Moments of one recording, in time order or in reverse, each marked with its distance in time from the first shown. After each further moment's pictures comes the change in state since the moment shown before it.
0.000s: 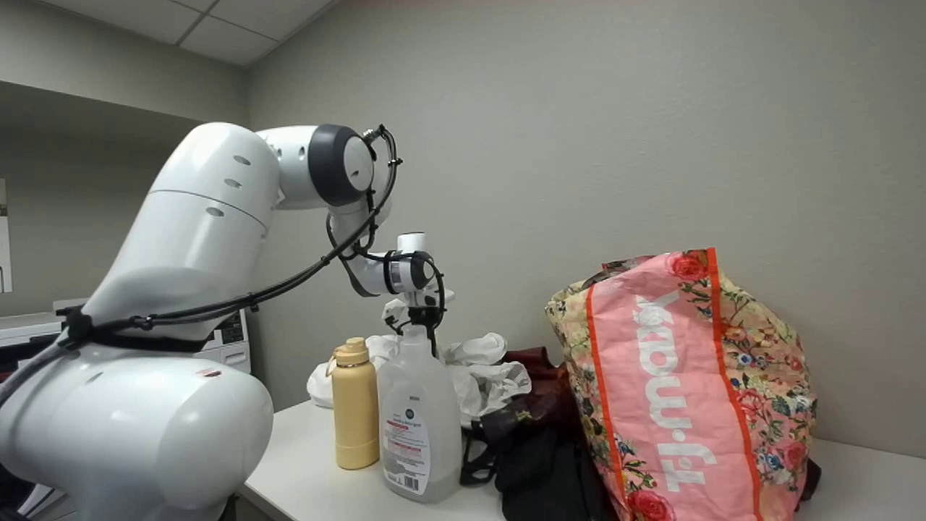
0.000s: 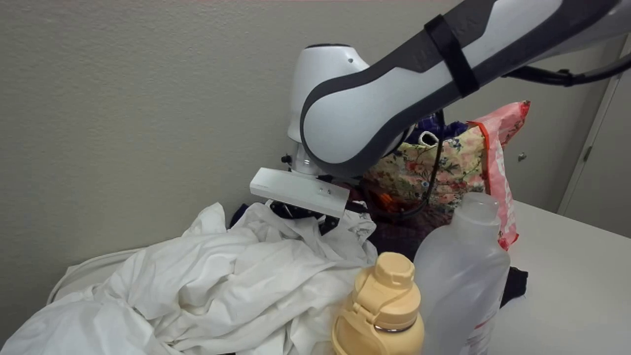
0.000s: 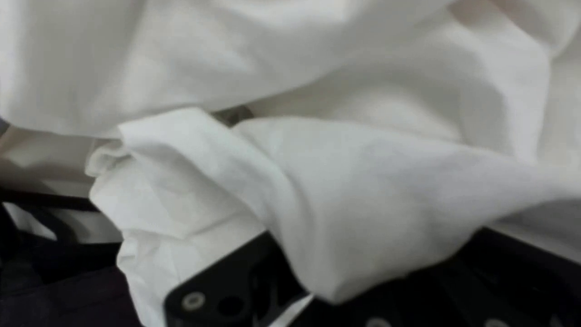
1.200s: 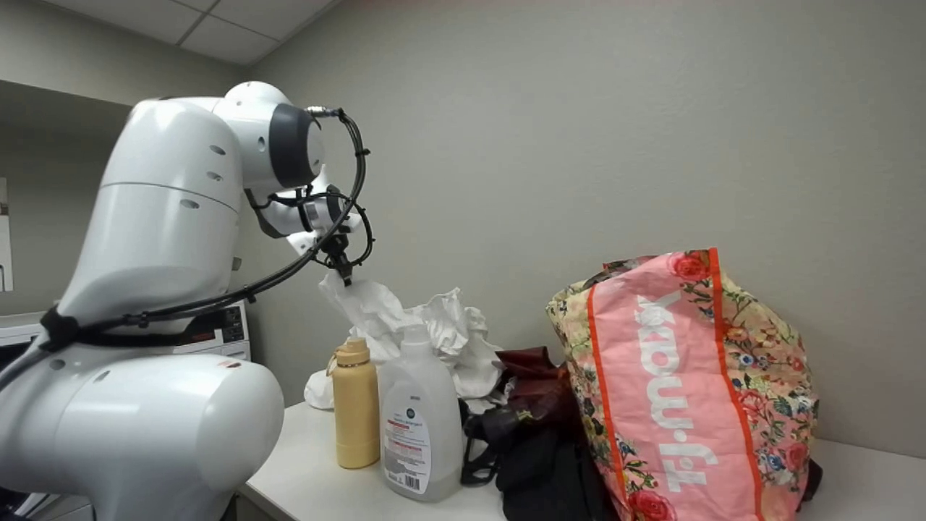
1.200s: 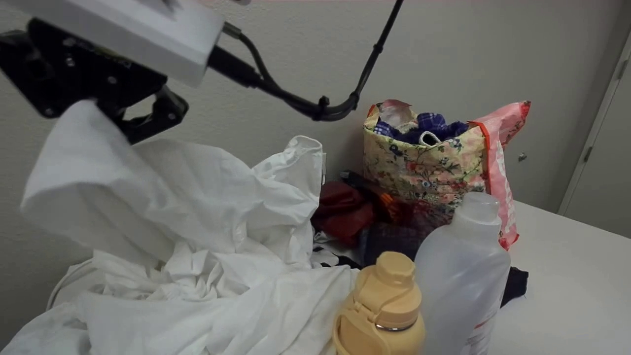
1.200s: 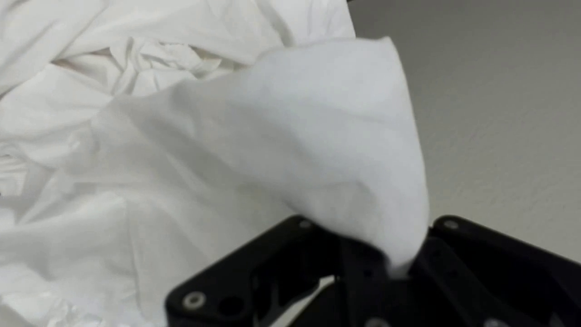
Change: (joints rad) arm 0.193 -0.142 0.200 0.180 -0.138 0.047 -0.069
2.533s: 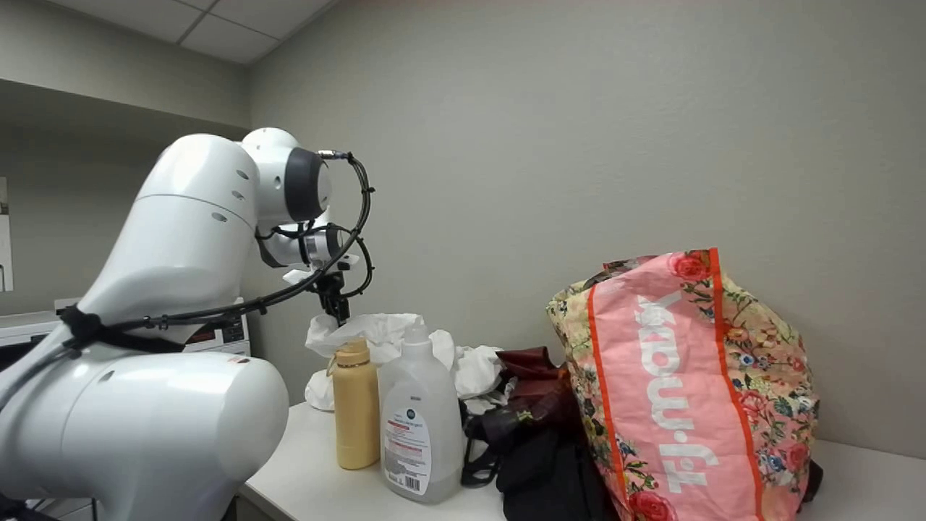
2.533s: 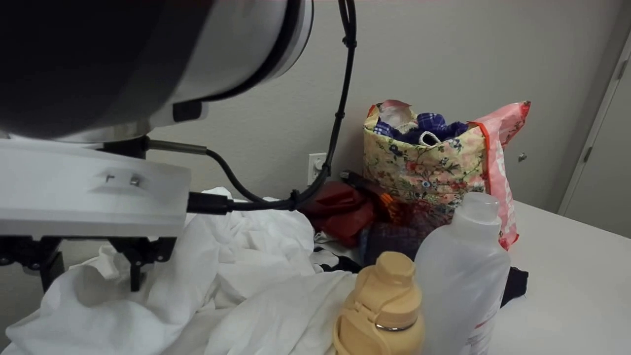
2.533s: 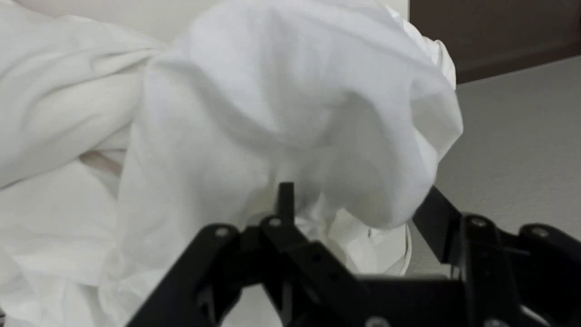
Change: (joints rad) arm 0.113 0.197 -0.086 0.107 0.074 -0.162 -0.133
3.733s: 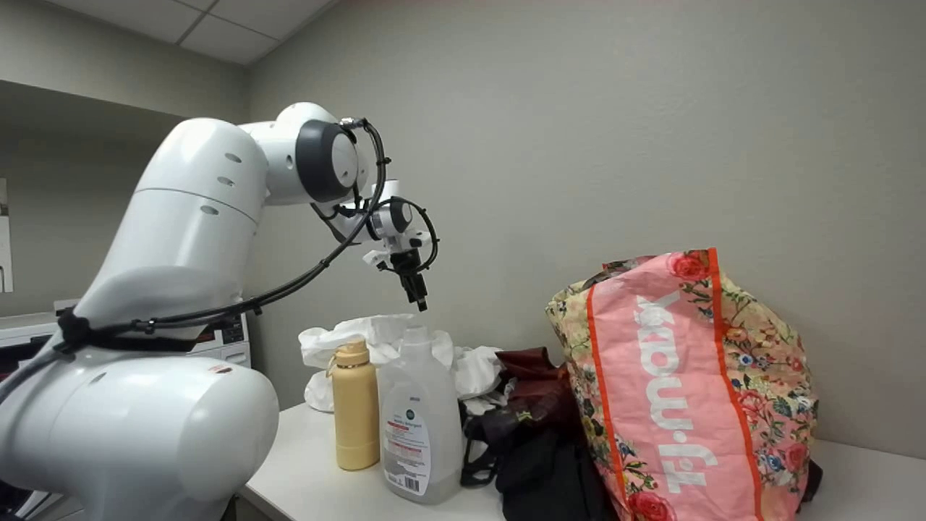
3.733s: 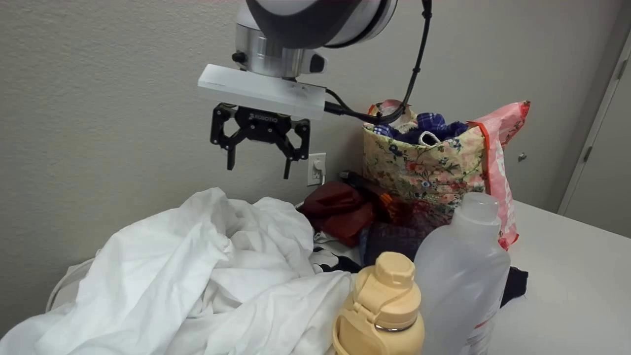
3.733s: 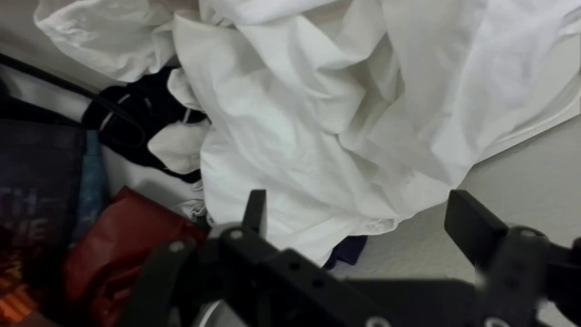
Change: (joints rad) arm -0.210 -0.089 -0.111 0.001 -0.001 -0.104 -0.004
